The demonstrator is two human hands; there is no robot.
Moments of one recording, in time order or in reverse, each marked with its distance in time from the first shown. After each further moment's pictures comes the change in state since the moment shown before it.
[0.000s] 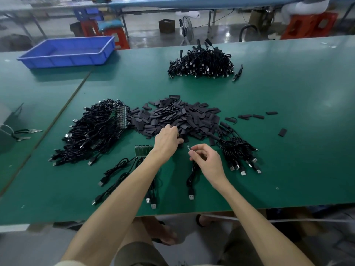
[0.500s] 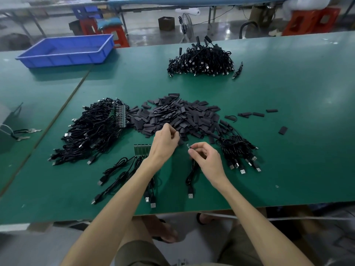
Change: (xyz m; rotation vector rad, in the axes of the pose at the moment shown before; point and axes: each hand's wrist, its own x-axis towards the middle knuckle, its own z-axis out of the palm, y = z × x) left_hand -0.027 -0.002 -0.002 -0.526 0.137 -0.118; right_hand -0.001 0.000 -0.001 0.017 0.011 -0.008
